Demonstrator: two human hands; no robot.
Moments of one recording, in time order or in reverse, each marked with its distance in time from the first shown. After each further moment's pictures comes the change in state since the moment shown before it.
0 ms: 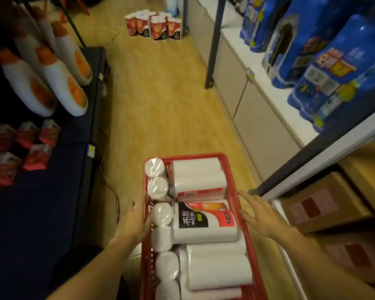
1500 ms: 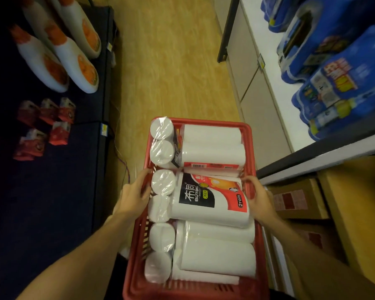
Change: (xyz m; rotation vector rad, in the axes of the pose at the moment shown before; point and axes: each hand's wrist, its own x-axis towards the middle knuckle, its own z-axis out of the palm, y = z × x) left_hand -0.041 0.088 -0.105 -0.239 0.024 -0.131; right_hand -0.030 -0.040 -0.100 0.703 0.010 0.199
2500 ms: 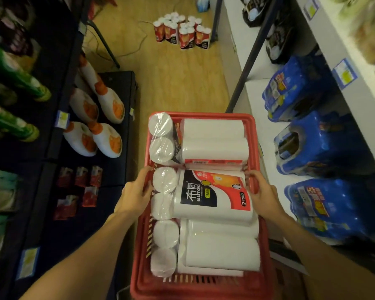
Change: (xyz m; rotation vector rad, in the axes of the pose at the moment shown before) left_hand 0.147 0.239 -0.284 0.023 0.004 -0.012; right_hand 0.132 -0.380 -0.136 -0.016 -0.030 -0.094
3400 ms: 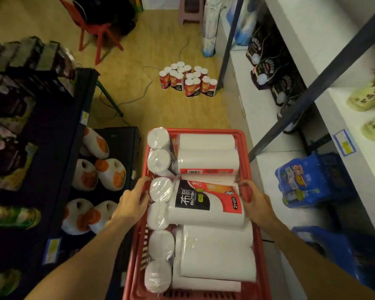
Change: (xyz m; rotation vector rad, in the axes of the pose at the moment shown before) left_hand 0.327 0.118 -0.162 0.070 0.025 -0.012; right_hand 0.335 -0.198 -0.034 -0.053 -0.032 0.017
